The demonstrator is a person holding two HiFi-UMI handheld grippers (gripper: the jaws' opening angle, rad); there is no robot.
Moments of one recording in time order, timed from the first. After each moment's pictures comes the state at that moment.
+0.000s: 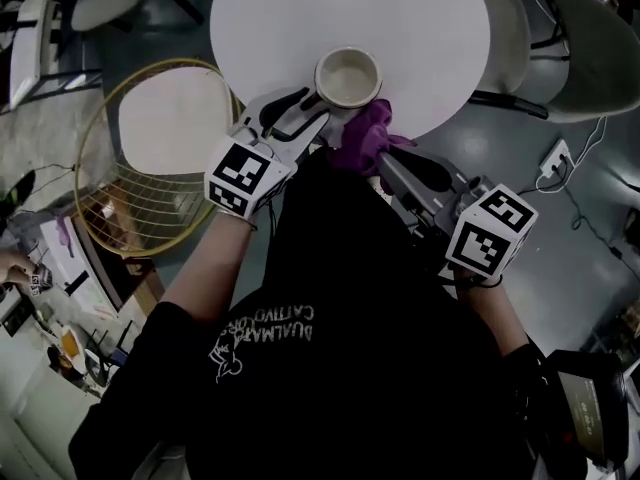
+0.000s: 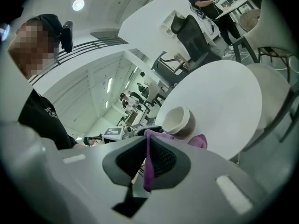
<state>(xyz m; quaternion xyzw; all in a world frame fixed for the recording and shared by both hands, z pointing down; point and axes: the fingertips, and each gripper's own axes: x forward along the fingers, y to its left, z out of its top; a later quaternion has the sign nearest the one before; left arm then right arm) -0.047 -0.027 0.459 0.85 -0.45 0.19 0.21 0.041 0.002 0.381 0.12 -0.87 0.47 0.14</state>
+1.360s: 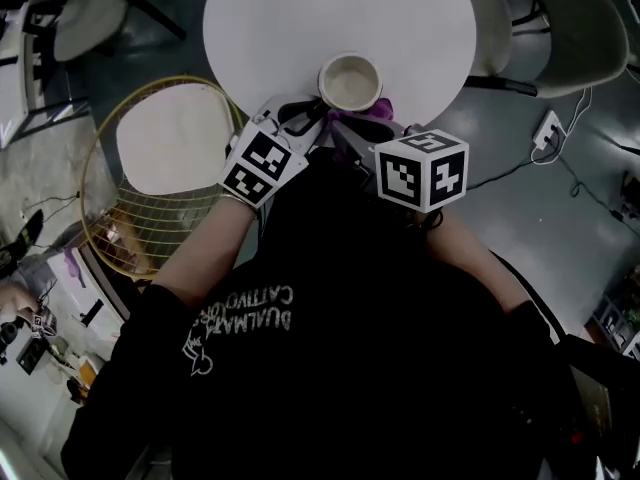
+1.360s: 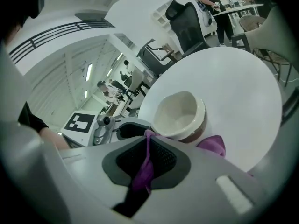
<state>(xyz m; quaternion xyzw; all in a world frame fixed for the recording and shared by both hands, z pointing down) -0.045 -0.024 0.479 0.87 -0.34 0.28 0.20 -0.040 -0.008 0.443 0.19 -0.83 0.46 0.25</state>
